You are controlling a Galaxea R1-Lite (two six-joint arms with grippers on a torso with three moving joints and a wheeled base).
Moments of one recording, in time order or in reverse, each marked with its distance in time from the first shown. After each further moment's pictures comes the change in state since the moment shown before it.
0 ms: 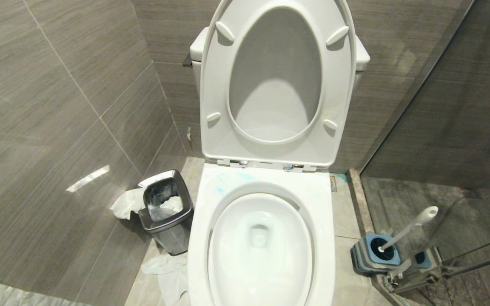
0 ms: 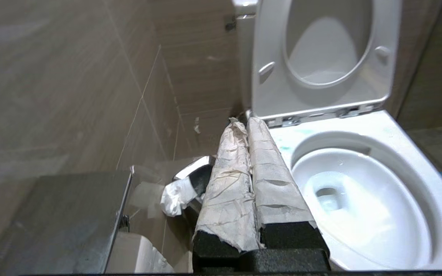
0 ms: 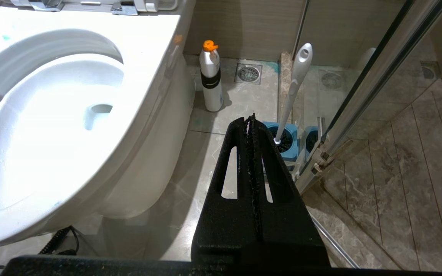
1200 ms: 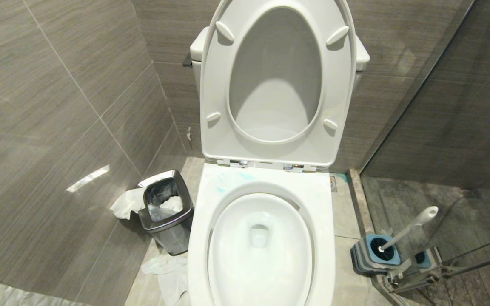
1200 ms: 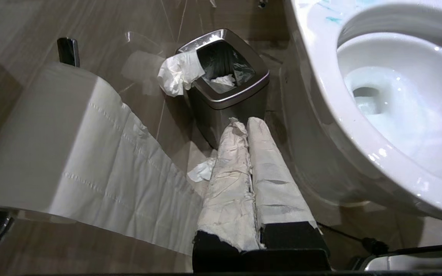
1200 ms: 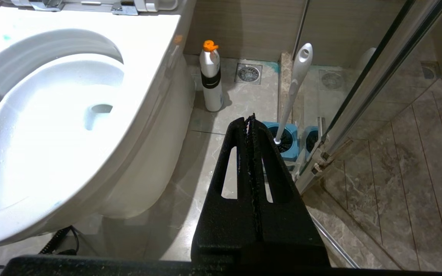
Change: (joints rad) left arm -0.002 -0.002 0.491 -0.134 0.146 -0.041; right arm 0.000 0.000 0.000 0.000 0.000 0.000
